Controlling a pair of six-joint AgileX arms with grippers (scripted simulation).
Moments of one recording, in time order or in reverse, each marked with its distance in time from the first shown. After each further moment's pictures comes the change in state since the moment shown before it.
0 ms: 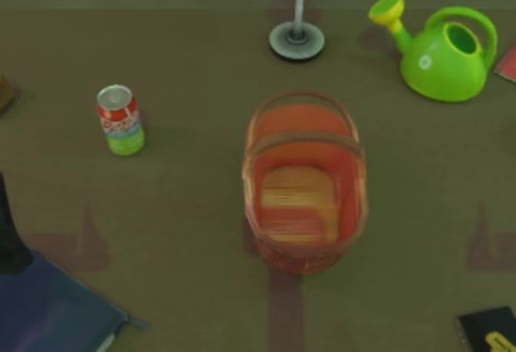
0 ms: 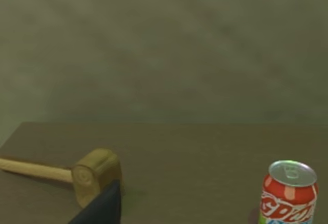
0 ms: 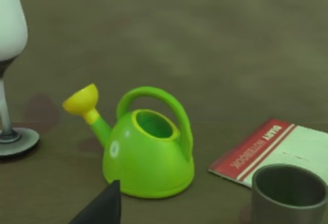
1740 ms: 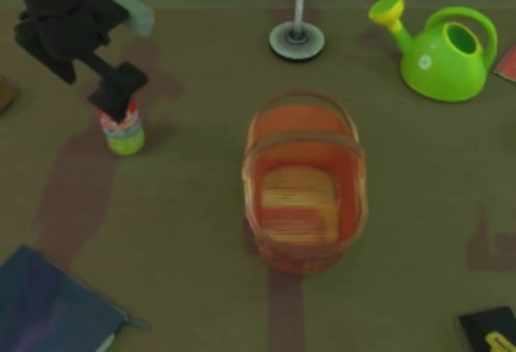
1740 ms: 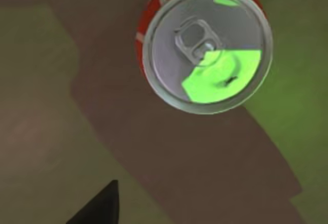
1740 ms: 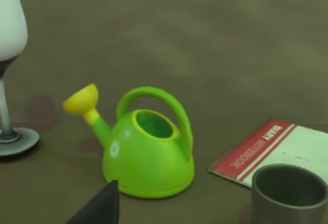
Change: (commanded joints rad) left arm -0.192 2.196 1.946 -1.280 0.026 0.579; right arm 0.000 0.000 0.000 0.000 0.000 0.000
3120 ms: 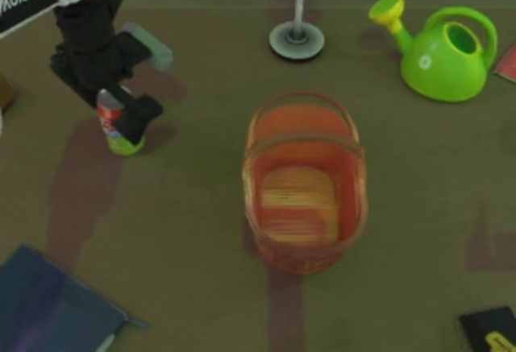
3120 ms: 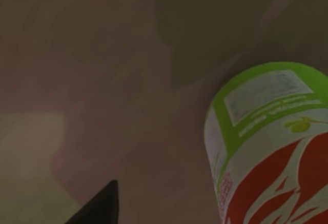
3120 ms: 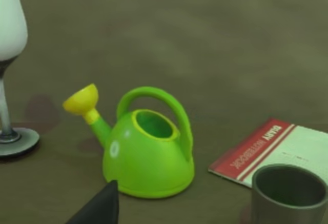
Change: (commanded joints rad) left arm 0.008 0.274 0.114 0.117 -0.020 0.063; right arm 0.000 0.000 0.000 0.000 0.000 0.000
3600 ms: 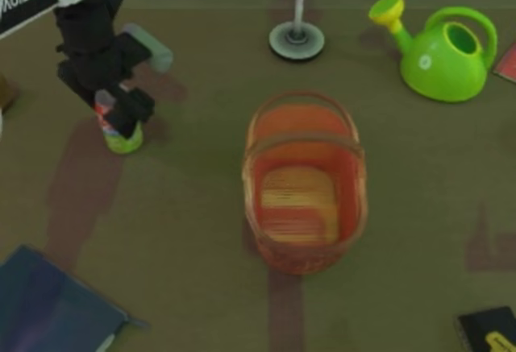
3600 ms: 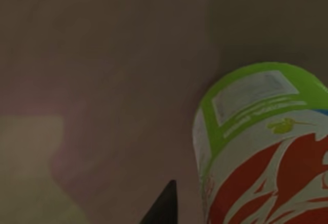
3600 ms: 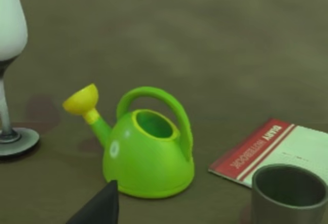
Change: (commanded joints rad) left arm 0.000 0.000 0.000 0.000 0.000 0.000; right arm 0.000 0.000 0.000 0.000 0.000 0.000
